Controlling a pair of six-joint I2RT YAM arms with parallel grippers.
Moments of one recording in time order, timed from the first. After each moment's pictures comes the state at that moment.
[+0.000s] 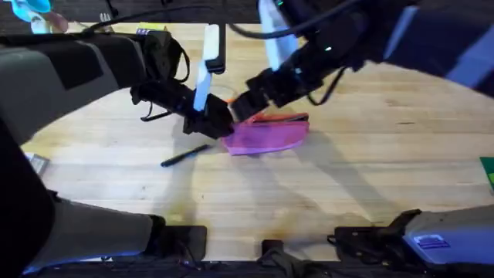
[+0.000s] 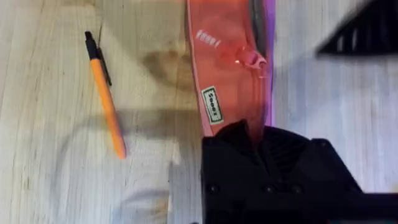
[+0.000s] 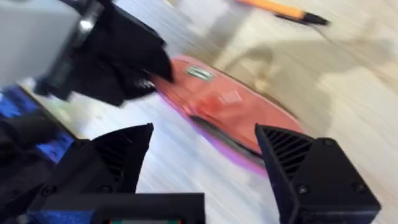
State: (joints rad) left arm -0.08 1.59 0.99 -0.92 0.78 1.36; right arm 0.63 1.61 1.40 -0.94 -0.26 0.10
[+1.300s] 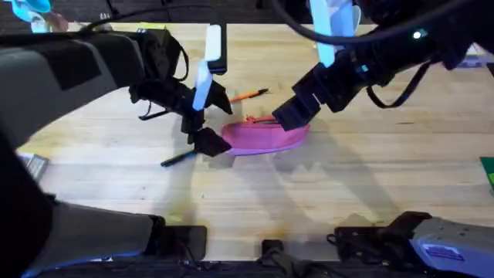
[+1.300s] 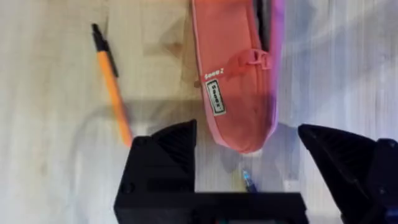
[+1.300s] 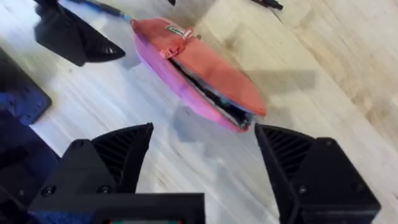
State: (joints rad) left arm -0.08 1.58 1.00 -0.93 0.74 1.36; right arm 0.56 1.38 1.40 -1.15 -0.17 -0.15
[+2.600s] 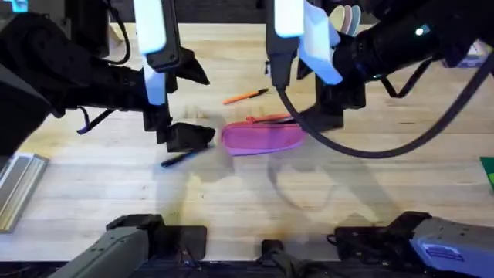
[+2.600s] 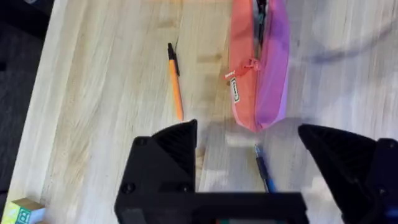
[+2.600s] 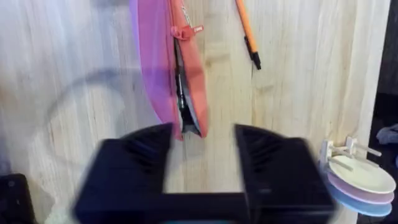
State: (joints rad) left arm 0.05 1.13 1.03 -1.06 0.74 1.35; right arm 0.56 1.38 1.41 -1.14 -0.16 -0.98
